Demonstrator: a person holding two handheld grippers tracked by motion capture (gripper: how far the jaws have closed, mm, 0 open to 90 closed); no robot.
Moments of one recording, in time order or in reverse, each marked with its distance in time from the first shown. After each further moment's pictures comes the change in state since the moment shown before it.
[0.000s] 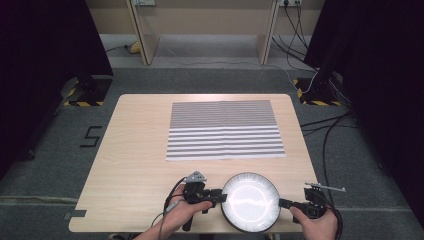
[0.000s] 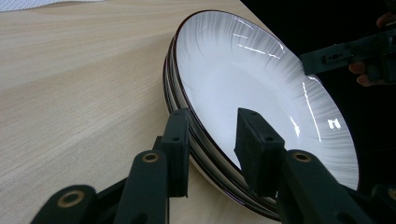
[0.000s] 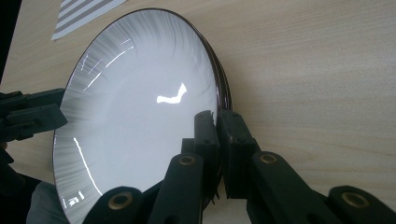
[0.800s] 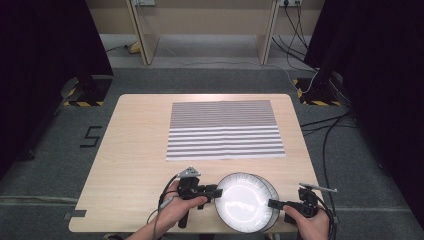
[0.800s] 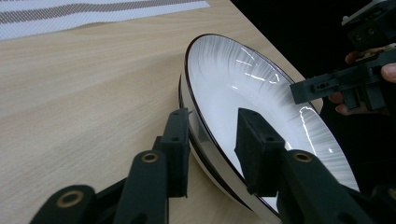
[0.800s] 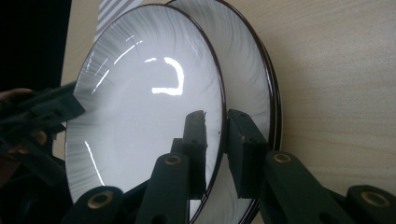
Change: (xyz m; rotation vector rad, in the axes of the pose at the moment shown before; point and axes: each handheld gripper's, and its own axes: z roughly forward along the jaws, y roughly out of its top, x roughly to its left) left arm 0.004 0.011 -0.019 -0.025 0.019 -0.019; right arm -0.004 -0.003 0.023 0.057 0.178 0.099
